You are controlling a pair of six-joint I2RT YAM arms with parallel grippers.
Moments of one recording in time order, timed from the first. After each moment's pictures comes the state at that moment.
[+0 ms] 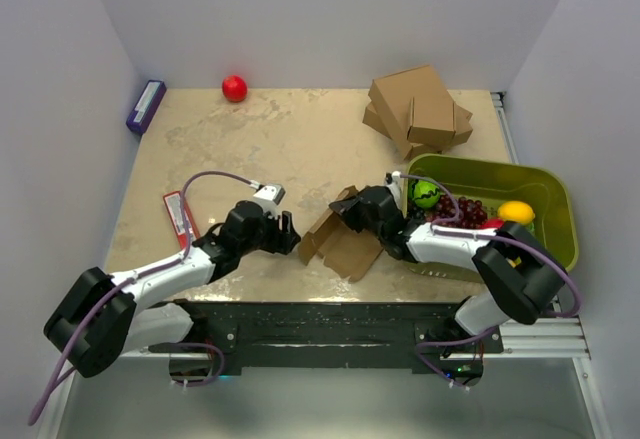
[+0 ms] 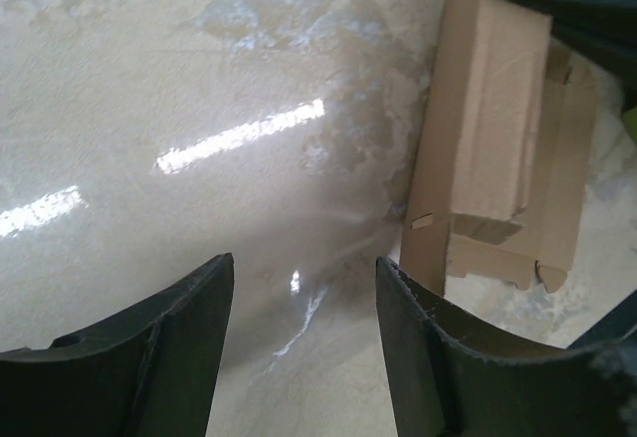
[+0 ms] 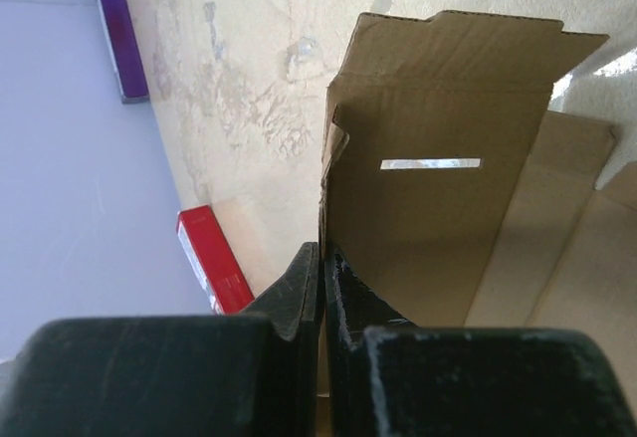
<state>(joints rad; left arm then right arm) -0.65 1.16 0.42 0.12 0.03 -0.41 0.74 1.50 0.65 0.32 0.21 1.40</state>
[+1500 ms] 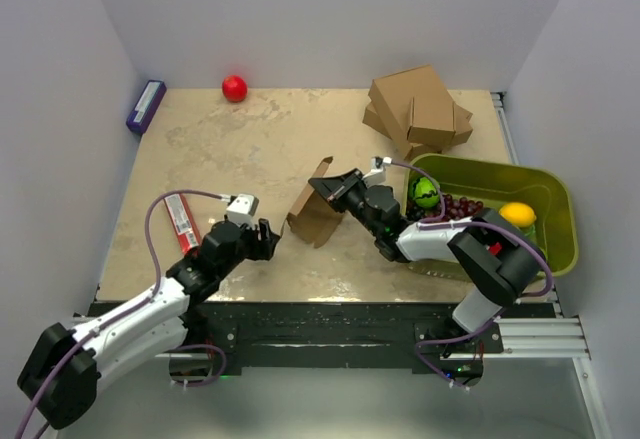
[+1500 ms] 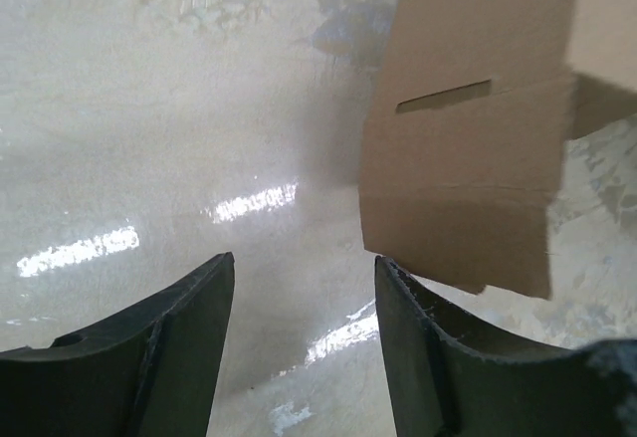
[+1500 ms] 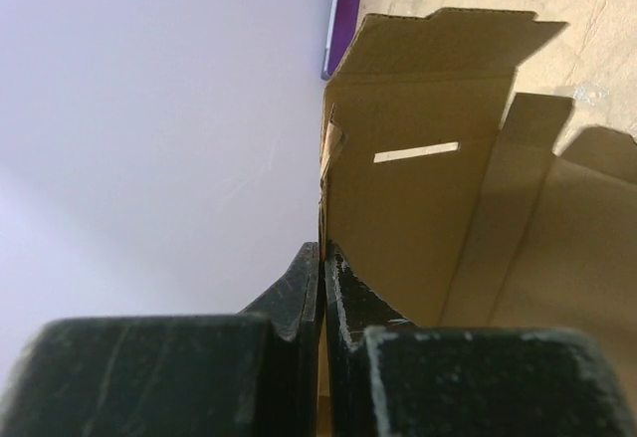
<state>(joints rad) -0.65 0.83 0.26 0.06 -0.16 -0.39 0.75 1.67 0.62 0.96 0.11 1.31</state>
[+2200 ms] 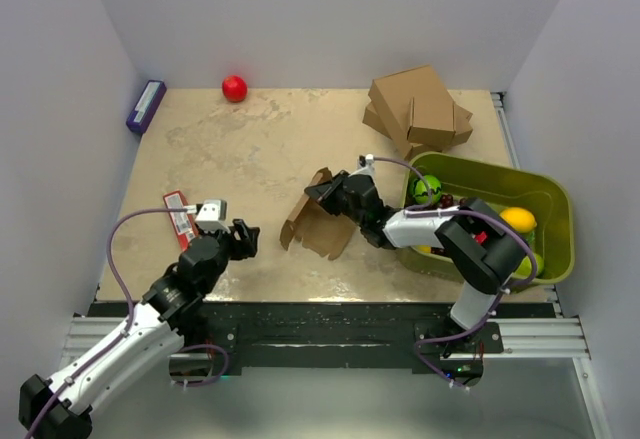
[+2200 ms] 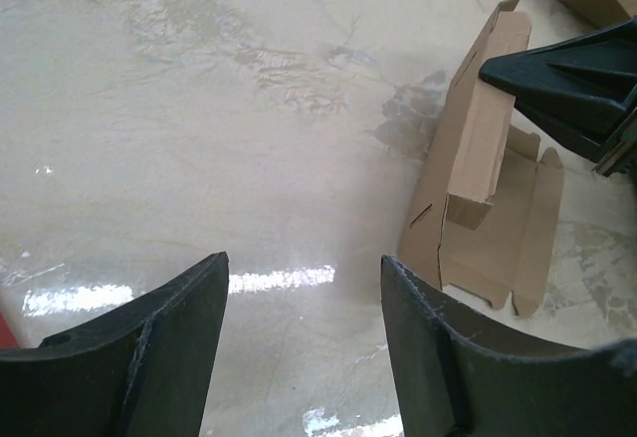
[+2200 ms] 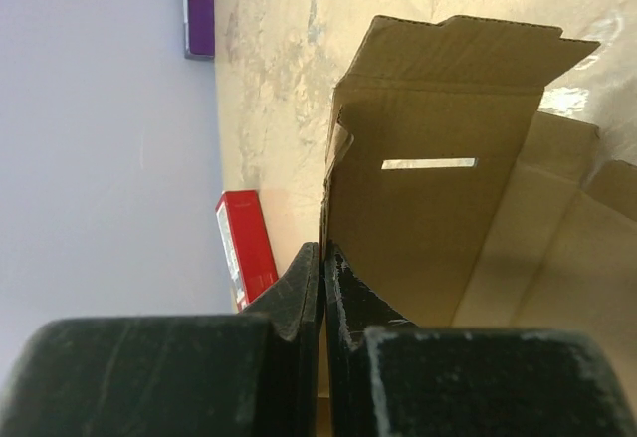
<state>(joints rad) -0.65 0.44 0.22 -0.11 -0.37 -0.45 0.75 1.74 0.77 0.64 0.12 1.26</state>
